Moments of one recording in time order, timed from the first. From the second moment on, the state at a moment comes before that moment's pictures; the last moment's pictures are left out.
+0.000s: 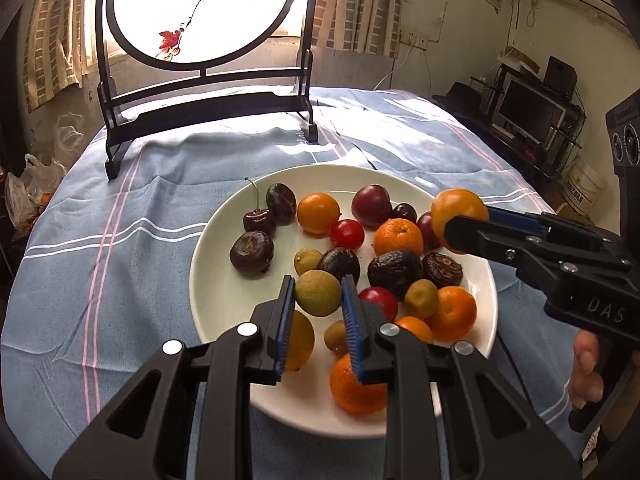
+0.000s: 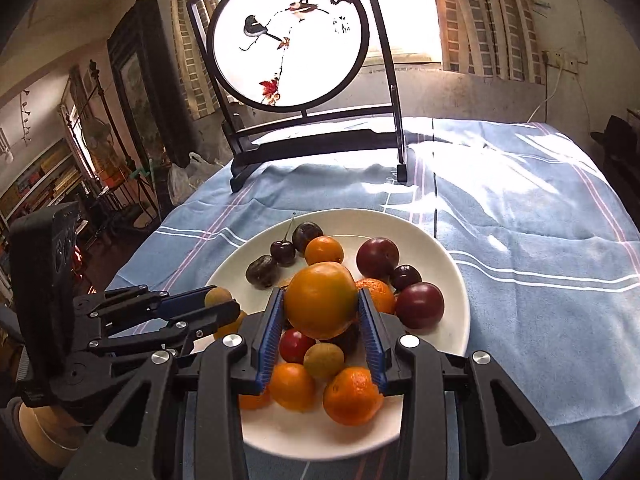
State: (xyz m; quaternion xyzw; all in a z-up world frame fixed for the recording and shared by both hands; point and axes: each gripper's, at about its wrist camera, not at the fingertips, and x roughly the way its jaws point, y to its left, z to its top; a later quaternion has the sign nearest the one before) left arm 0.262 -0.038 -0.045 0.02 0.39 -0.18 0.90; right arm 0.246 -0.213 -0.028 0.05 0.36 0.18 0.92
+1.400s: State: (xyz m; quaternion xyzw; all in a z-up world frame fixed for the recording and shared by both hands) left arm -0.002 0.056 0.027 -0.01 0.29 -0.02 0.96; right arm -0.022 -0.335 -0.001 0.07 0.27 0.06 0.96
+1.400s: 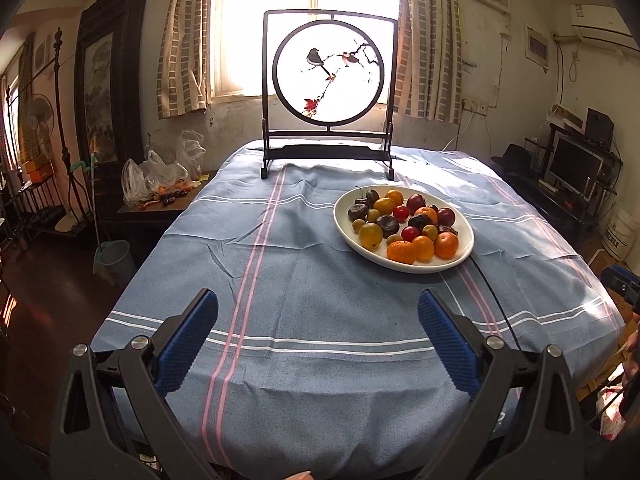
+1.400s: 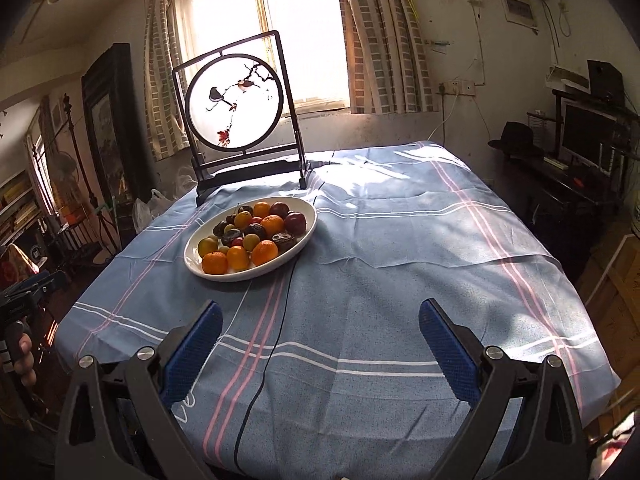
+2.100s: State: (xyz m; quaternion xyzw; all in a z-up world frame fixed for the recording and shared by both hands) left arm -0.005 0.046 0.027 0.01 0.28 -0.01 0.96; right arm -0.032 -0.338 -0.004 0.07 0.27 0.05 0.96
